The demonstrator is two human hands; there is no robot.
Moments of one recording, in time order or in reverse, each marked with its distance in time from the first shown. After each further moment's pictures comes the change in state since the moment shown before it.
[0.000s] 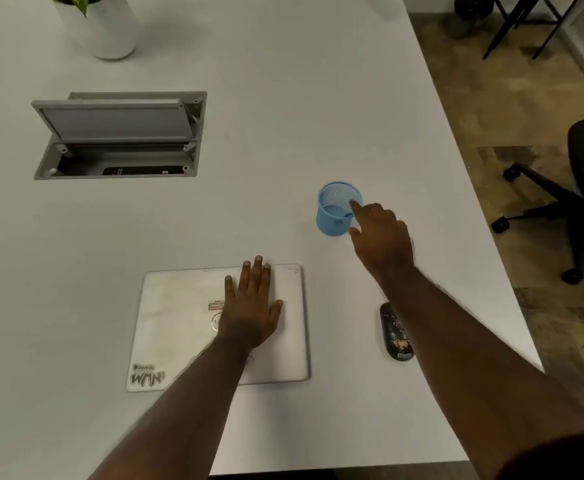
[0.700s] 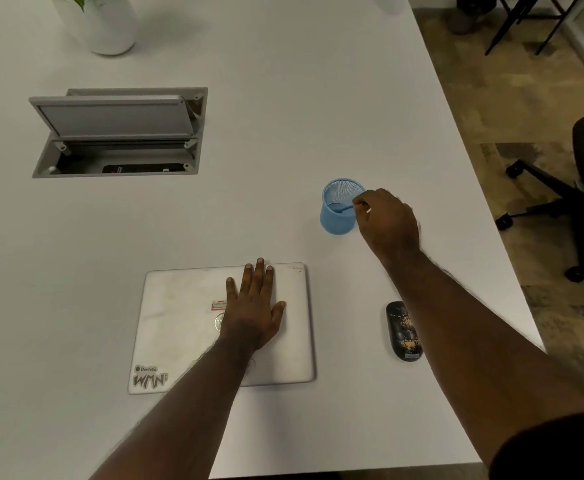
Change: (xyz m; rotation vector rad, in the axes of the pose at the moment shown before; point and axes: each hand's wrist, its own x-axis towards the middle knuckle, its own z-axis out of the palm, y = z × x) left_hand -0.001 -0.004 0.000 -0.027 -0.076 -0.007; right_hand 0.026 -0.001 -0.003 0.263 0.108 0.115
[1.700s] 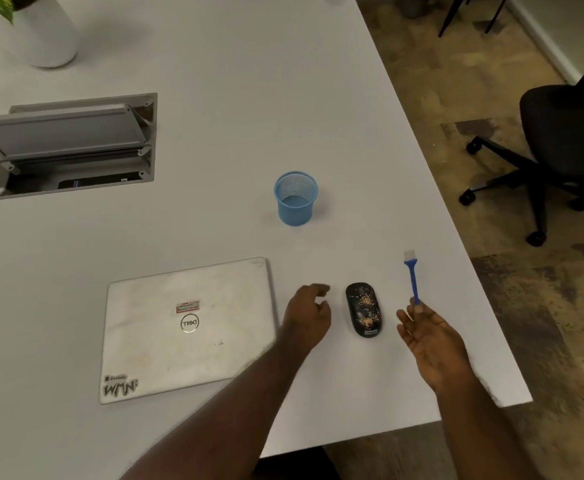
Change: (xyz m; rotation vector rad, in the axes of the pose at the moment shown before) left_hand -0.008 0.165 -0.014 -0.895 -0.108 -0.116; right_hand -0.208 0.095 -0.075 1.415 0.054 1.239
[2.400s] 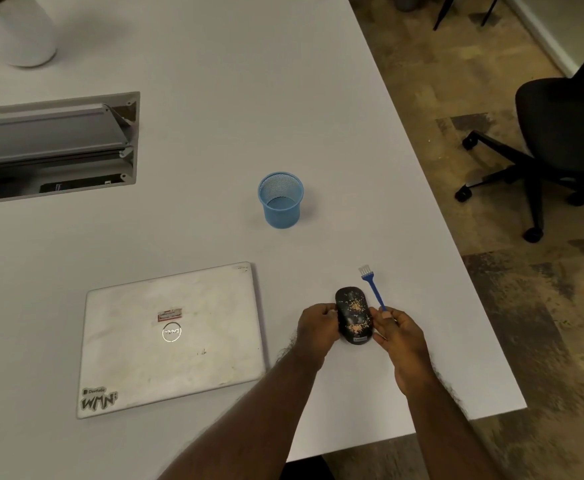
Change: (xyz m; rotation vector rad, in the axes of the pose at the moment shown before) left_hand 0.007 0.024 0.048 -0.452 -0.111 -0.456; right_hand 0.028 0.030 0.016 -0.339 0.036 -0.063
